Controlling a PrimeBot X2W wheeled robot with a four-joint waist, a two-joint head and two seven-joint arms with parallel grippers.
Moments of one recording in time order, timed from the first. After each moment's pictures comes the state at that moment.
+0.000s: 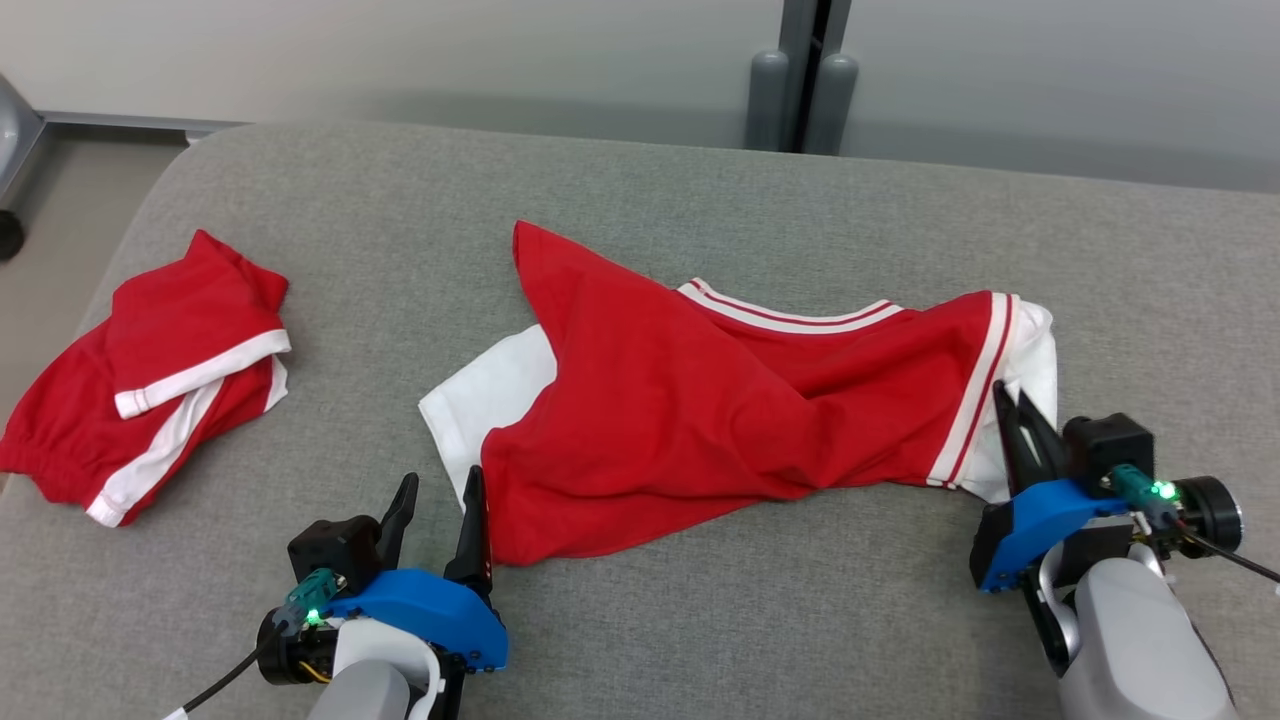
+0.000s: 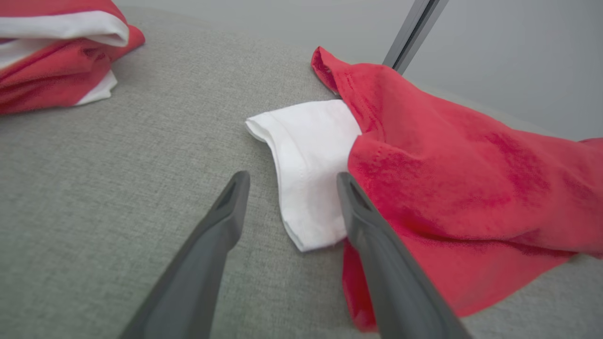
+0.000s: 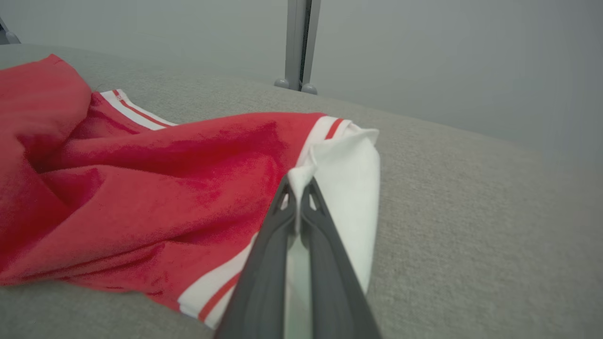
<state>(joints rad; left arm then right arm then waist) -0.29 0.05 -0.25 0.68 -0.45 -0.07 -0.26 -0.44 -0.05 -0.13 0.71 -0.17 0.13 -0.26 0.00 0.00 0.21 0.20</state>
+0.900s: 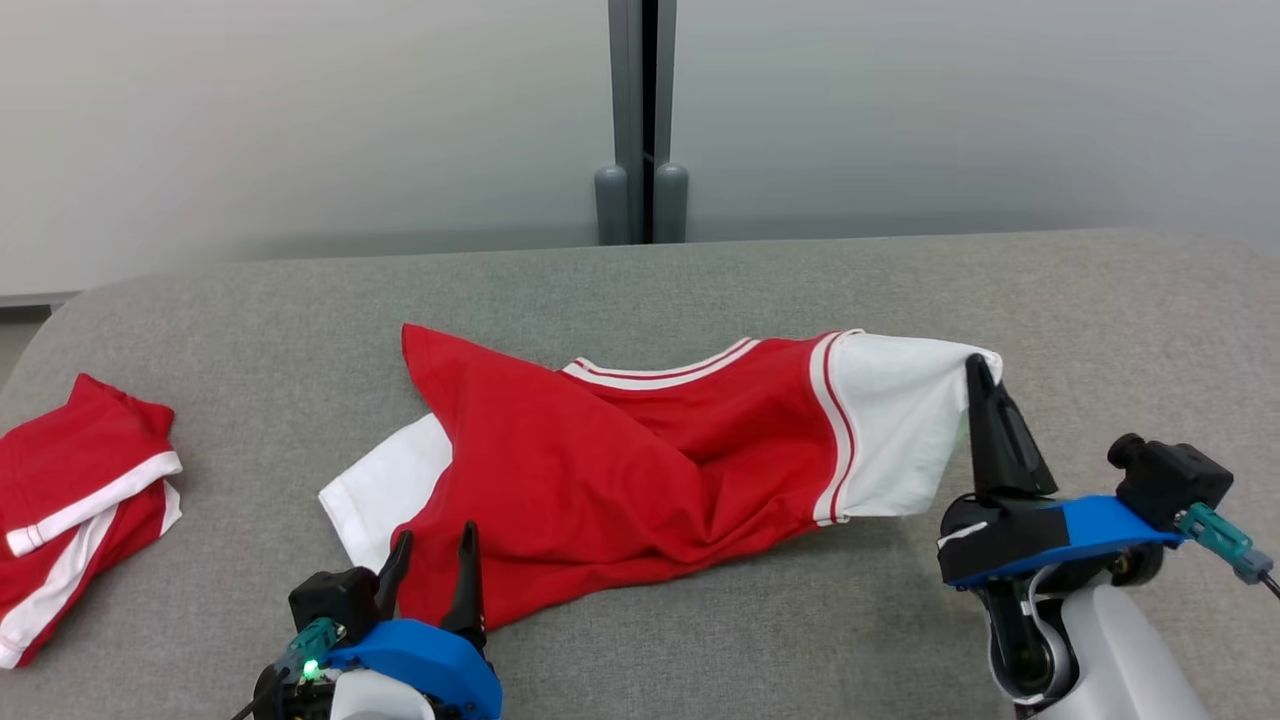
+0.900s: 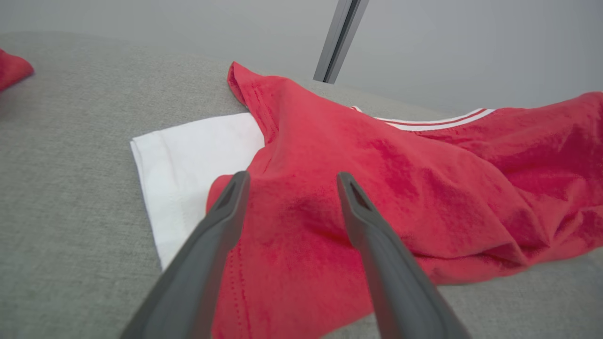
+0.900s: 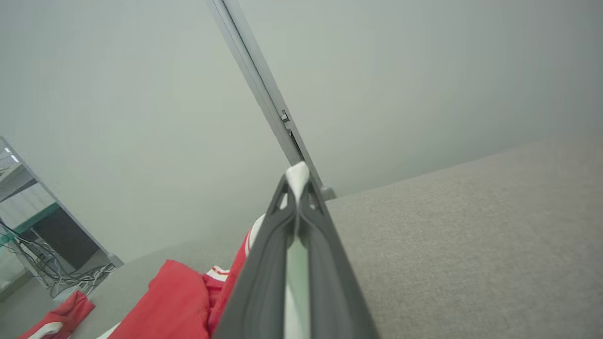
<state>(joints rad) -0.23 0.05 -0.24 0.70 -0.43 -0.07 -0.26 -0.31 -0.05 0.05 0.41 0.47 0.13 -0.26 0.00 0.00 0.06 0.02</state>
